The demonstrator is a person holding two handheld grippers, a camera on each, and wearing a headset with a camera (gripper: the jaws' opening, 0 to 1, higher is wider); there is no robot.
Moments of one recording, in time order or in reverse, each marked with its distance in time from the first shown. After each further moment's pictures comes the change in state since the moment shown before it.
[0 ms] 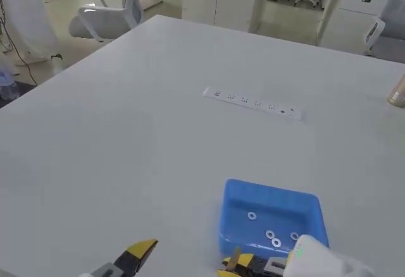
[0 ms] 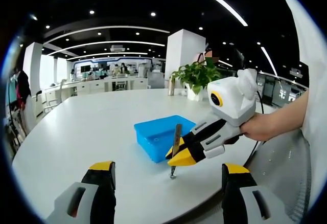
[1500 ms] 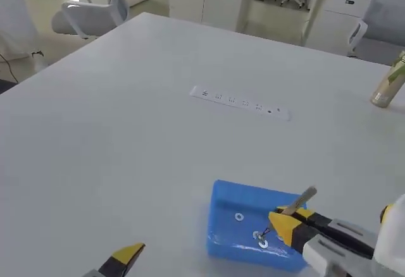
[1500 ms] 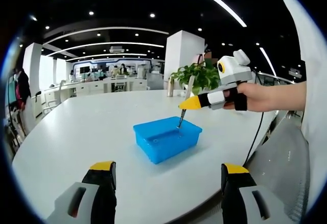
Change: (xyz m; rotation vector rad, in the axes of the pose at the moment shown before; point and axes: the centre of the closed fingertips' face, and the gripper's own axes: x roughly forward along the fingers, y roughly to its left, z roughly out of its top) left arm 0.001 -0.003 0.001 0.003 -0.010 -0.008; right arm -0.079 -0.097 0.040 0.304 -0.204 -0.240
